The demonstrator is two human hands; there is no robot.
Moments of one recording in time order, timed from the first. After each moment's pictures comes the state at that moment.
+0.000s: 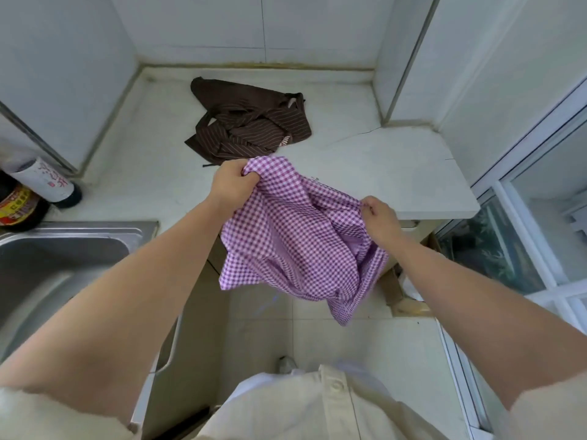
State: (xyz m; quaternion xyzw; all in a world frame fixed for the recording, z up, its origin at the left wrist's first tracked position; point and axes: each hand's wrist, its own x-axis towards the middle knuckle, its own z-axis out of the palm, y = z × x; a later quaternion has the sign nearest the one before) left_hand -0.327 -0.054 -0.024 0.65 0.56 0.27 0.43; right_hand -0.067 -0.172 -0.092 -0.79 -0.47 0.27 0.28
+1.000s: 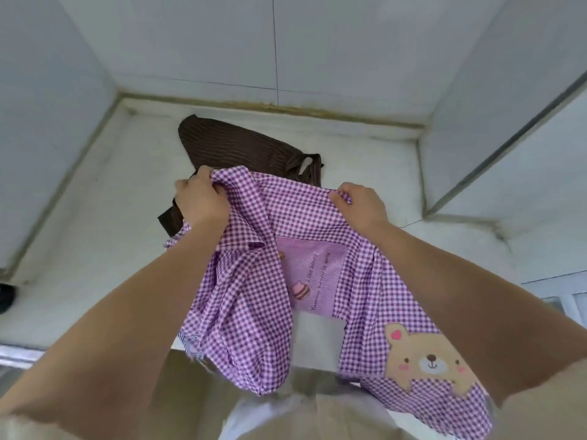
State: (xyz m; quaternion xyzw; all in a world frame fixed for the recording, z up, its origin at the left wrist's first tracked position) left_hand -0.244 0.246 -0.067 0.60 0.76 0.23 0.12; right_hand 0.025 0.199 -0.091 -0.74 -0.60 0.24 0.18
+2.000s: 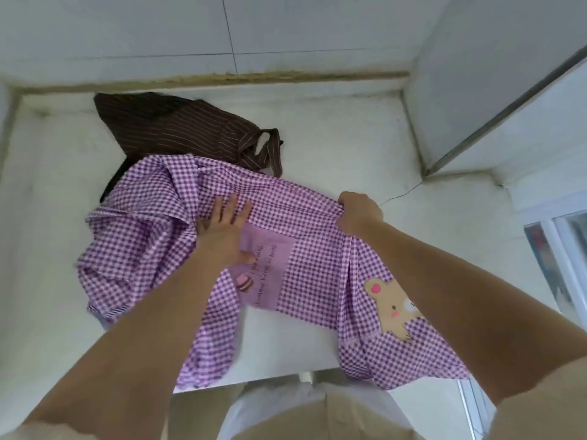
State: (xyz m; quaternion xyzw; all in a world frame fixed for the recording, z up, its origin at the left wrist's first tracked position) left_hand -0.253 0.288 -0.164 0.81 0.47 -0.30 0.19; right_hand 0.004 0.209 -0.152 -0.85 -0.45 0.28 -0.05
